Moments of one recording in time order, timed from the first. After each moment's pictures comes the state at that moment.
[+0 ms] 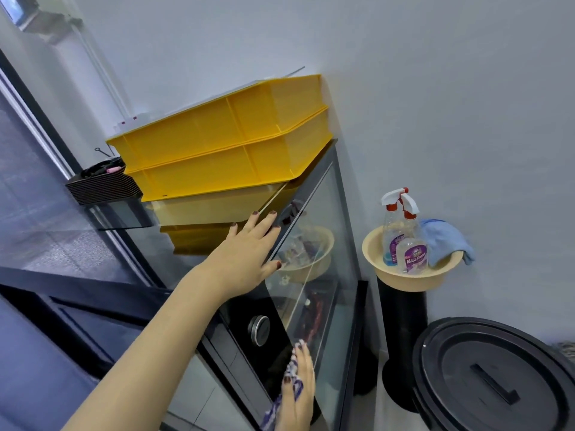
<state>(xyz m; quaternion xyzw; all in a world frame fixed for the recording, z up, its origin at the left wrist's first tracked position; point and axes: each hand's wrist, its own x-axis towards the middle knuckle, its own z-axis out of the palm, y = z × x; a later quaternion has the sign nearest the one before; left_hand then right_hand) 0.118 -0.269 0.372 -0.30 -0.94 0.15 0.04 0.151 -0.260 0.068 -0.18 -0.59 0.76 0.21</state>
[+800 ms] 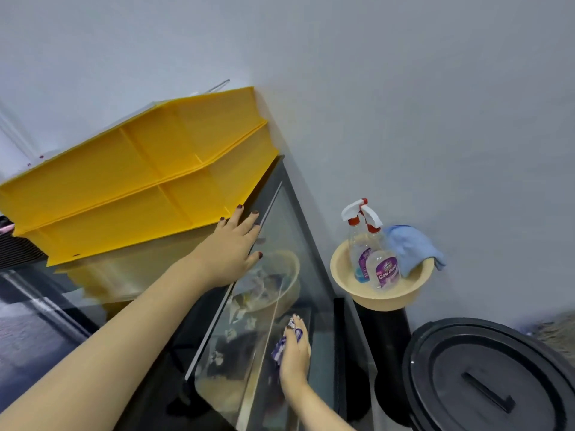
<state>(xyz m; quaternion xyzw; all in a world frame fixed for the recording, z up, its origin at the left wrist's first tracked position) -0.014 -0.174 0.374 -0.35 -0.90 0.25 0.06 0.013 -0.158 0.113 -0.27 -0.47 0.82 0.17</state>
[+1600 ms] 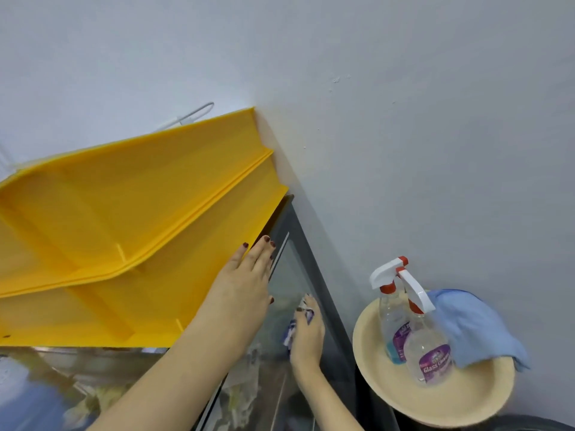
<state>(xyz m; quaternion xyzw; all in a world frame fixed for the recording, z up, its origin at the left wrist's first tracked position) -0.127 -0.086 0.362 -0.28 -0.81 0.49 0.15 -0.178 -0.039 0.162 -0.21 -0.52 0.80 0.24</state>
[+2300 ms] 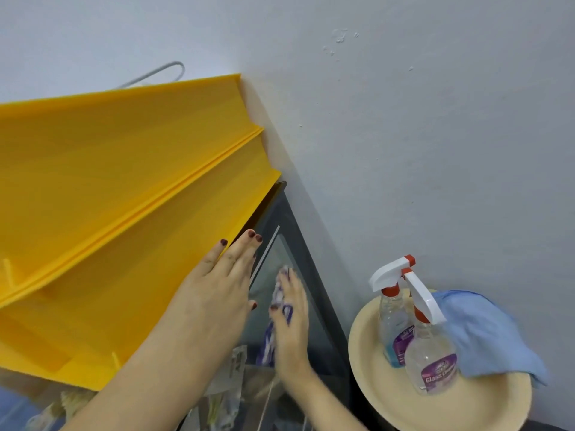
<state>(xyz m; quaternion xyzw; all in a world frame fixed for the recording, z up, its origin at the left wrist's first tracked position) -0.139 -0.080 0.358 -0.26 -0.81 0.52 0.13 -0.206 -0.038 0.151 -0.02 -0.61 0.71 0.35</state>
